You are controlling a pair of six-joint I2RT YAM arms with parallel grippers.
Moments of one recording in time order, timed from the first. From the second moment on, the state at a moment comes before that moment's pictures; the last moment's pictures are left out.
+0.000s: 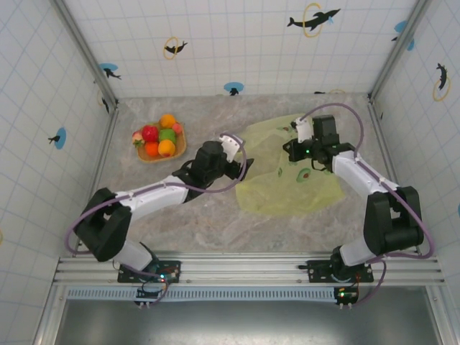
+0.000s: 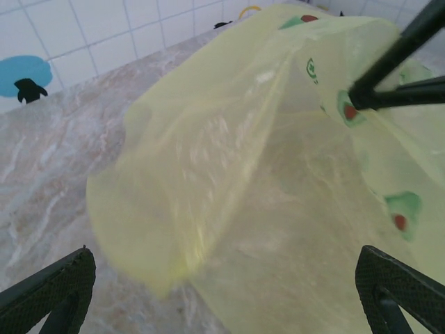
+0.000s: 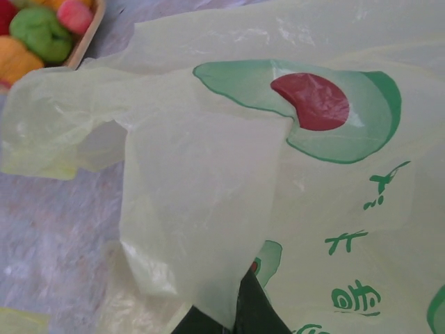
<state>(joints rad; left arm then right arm) -0.76 1.53 0.89 0.20 -0.01 0.02 0.26 1.50 1.01 -0.29 -0.44 -0.01</state>
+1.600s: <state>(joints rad) -0.76 1.54 0.97 0.11 0.19 -0.74 0.77 1.29 0.55 0.15 0.25 0.20</state>
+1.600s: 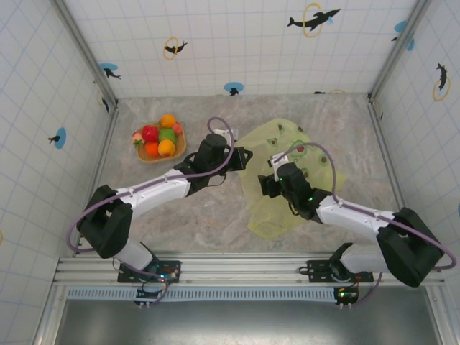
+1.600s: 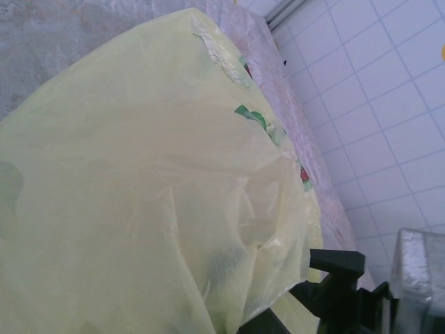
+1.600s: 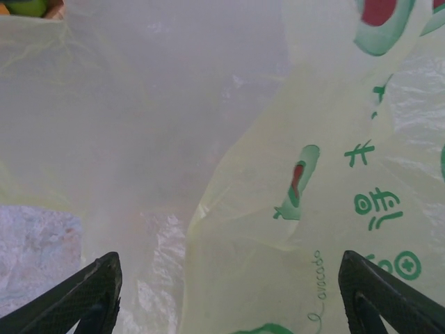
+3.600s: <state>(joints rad) -0.67 1.30 0.89 -0.06 0.01 -0.40 0.57 1.44 1.04 -0.37 0.19 0.32</state>
